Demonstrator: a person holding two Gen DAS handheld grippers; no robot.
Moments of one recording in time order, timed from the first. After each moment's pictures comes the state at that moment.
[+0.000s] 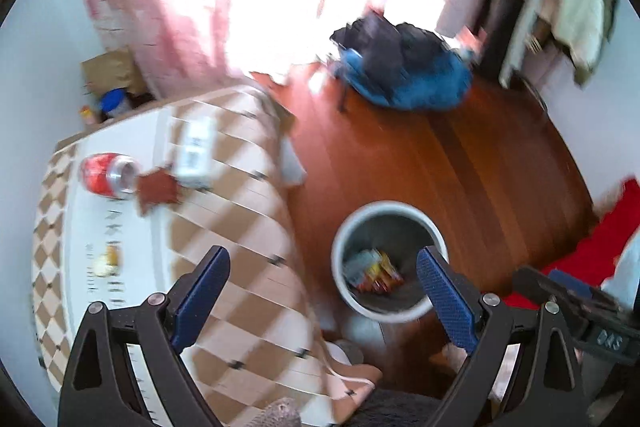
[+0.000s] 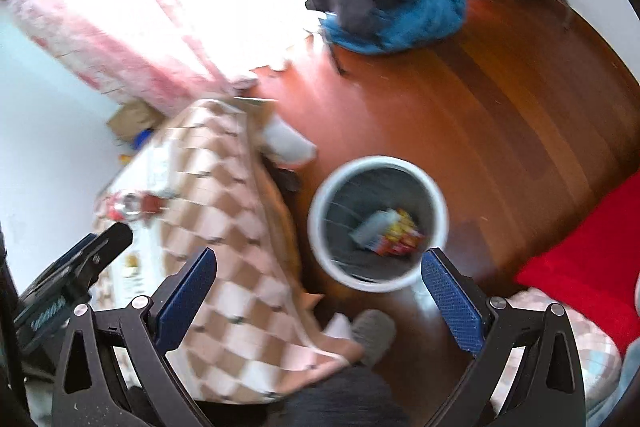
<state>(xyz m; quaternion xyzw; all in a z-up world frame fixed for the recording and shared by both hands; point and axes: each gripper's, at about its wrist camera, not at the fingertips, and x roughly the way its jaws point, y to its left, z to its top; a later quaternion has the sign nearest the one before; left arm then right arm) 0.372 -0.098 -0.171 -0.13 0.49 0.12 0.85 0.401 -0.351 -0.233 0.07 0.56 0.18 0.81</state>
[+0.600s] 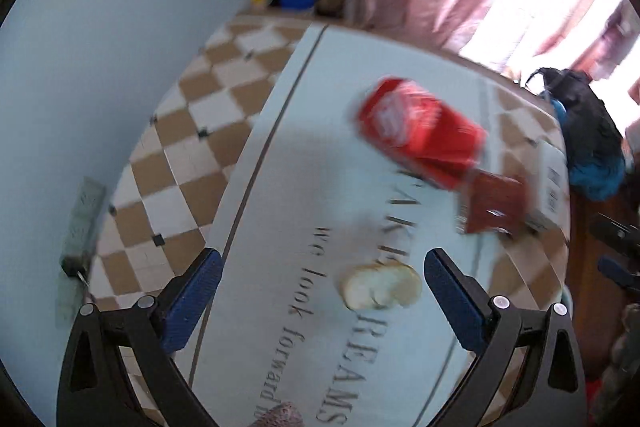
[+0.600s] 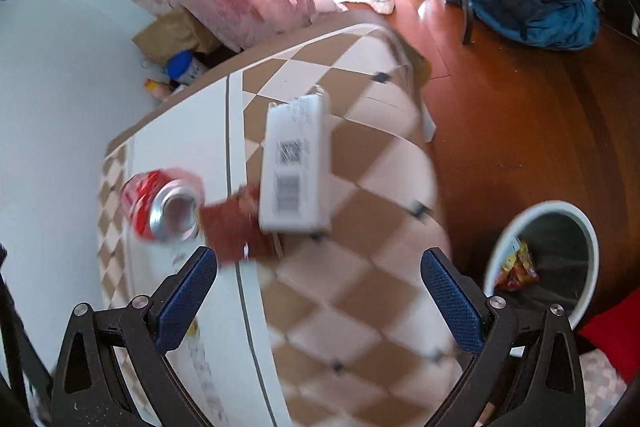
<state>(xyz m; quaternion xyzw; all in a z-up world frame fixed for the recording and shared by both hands) 0.267 0.202 -0.292 -0.28 0.53 0.35 0.72 0.485 -0.003 -0.343 -0.02 0.62 0.24 0.74</state>
